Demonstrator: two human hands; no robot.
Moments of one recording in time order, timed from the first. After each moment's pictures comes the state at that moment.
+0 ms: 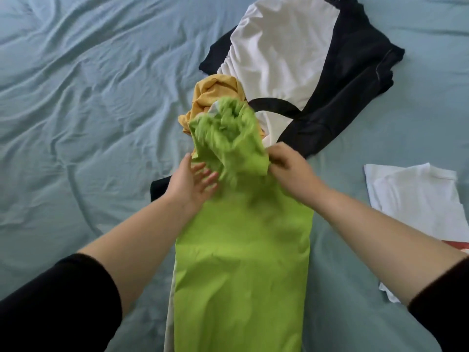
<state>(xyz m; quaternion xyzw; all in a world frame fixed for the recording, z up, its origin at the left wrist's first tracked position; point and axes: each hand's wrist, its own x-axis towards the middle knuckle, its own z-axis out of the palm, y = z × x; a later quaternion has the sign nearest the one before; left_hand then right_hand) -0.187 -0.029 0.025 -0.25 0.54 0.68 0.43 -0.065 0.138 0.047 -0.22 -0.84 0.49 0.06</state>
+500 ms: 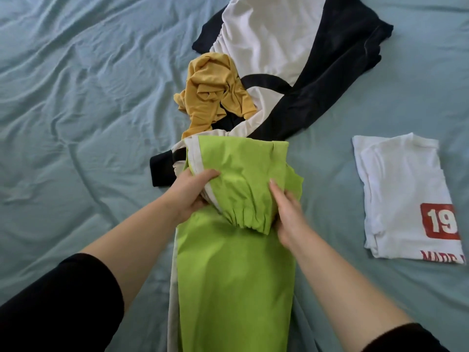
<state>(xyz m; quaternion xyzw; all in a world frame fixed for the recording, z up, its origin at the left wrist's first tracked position) -0.131 -0.075 0.029 -0.08 0.67 0.55 0.49 0.031 0.046 -0.006 -0.54 -0.38 0.75 0.10</state>
